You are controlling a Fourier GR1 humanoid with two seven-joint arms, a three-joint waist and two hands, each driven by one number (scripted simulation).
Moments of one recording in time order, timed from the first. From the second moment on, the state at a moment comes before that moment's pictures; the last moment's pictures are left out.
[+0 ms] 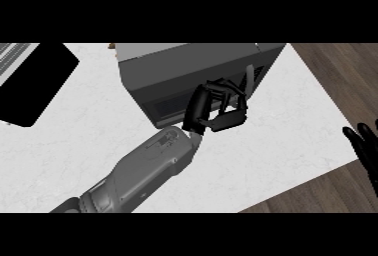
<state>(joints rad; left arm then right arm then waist) -0.90 0.00 -0.75 -0.83 0.78 0.54 -0.44 0.18 -0.36 -0.08 -2.03 -0.49 0.43 -0.25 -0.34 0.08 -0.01</state>
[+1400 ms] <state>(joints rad) -0.91 0.00 -0.78 -0.77 0.93 0.53 -0.64 0.12 -0.44 -0.14 -2.09 -0.63 0.42 -0.14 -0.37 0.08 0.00</state>
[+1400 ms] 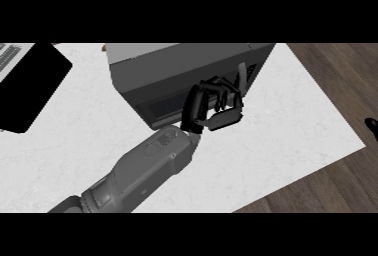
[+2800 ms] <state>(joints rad) -0.94 0.00 -0.83 -0.73 1.03 0.52 -0.73 0.08 -0.53 -0.15 -2.11 -0.80 0.48 -0.07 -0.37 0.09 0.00</state>
